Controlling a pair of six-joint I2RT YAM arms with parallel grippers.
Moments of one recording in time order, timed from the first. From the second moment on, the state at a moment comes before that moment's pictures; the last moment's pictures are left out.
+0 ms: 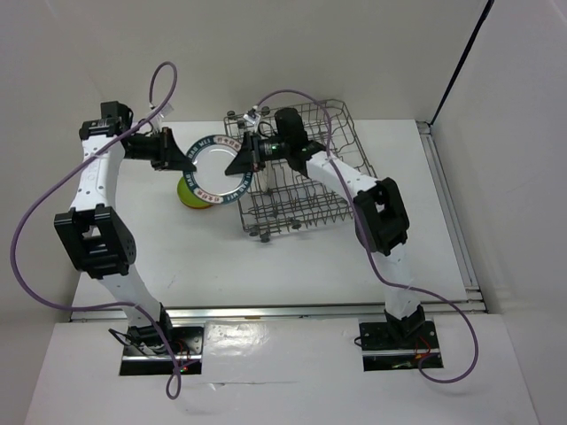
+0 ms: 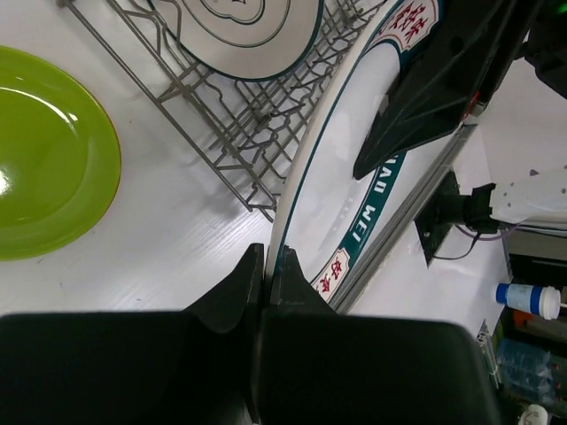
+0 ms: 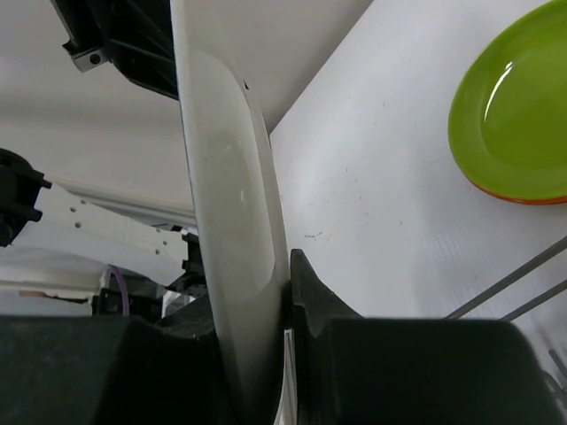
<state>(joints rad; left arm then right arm) 0.21 1.82 1.81 -1.14 0.98 0.23 0.57 2.20 1.86 0.07 -0.98 0.71</state>
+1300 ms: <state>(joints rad) 0.63 1.87 1.25 -1.18 0.47 0.49 0.58 2.26 2.18 -0.57 0.17 0.43</state>
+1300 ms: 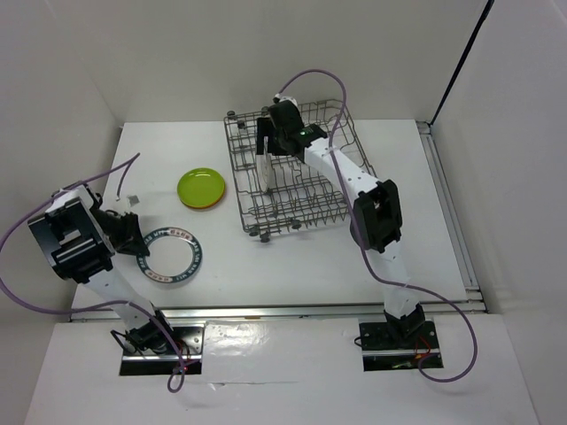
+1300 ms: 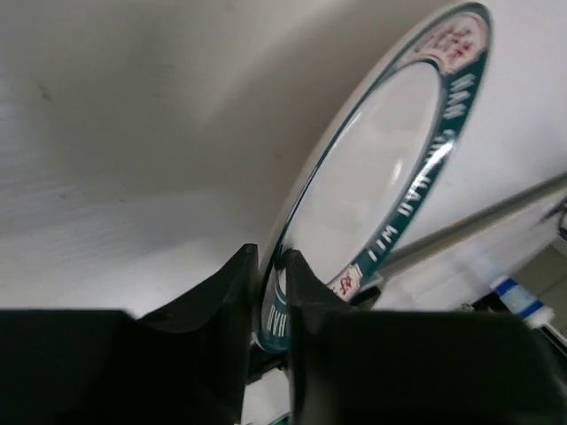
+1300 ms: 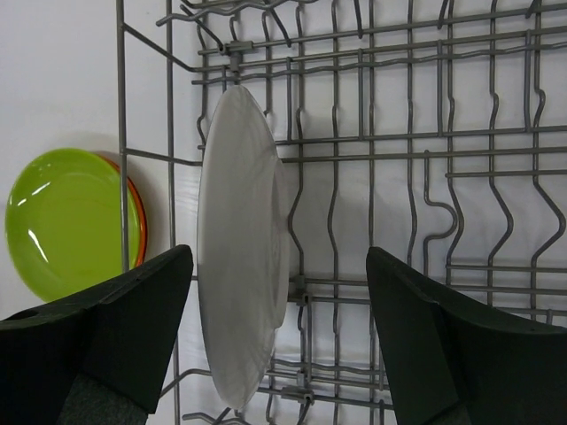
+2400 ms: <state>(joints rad) 0.63 1.75 1.62 -1.31 0.47 0.50 0.70 2.34 2.27 -0.64 0.52 0.26</state>
